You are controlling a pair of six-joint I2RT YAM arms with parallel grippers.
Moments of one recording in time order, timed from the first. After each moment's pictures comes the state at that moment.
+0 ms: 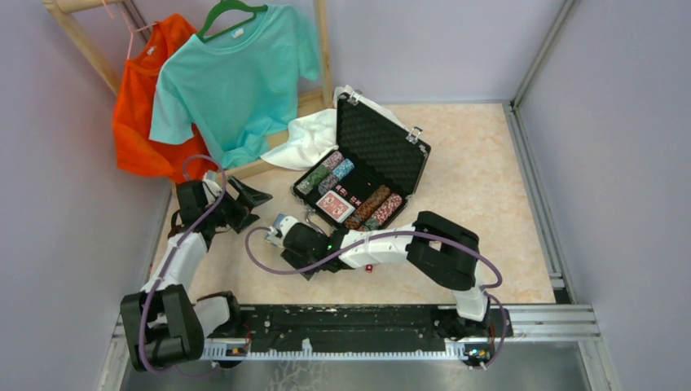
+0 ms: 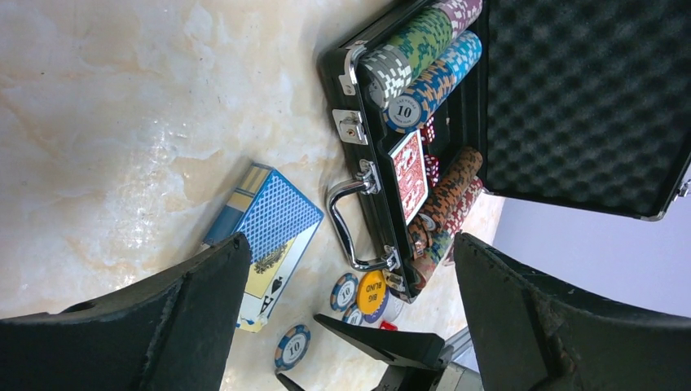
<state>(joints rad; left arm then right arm) 0.19 1.10 0.52 -0.11 0.61 -0.75 1.26 1.94 1.22 -0.20 0.20 0.22</state>
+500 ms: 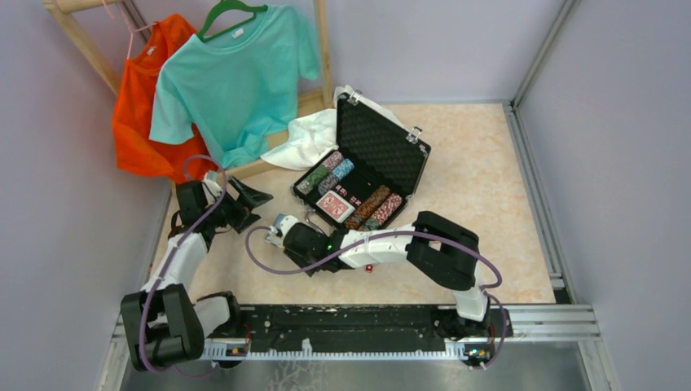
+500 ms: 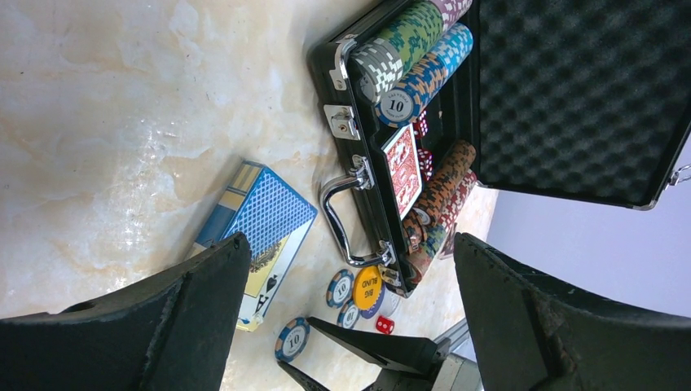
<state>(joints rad) 0.20 1.10 0.51 -0.09 0.64 -0.75 1.26 1.94 1.22 -0.20 0.21 0.22</state>
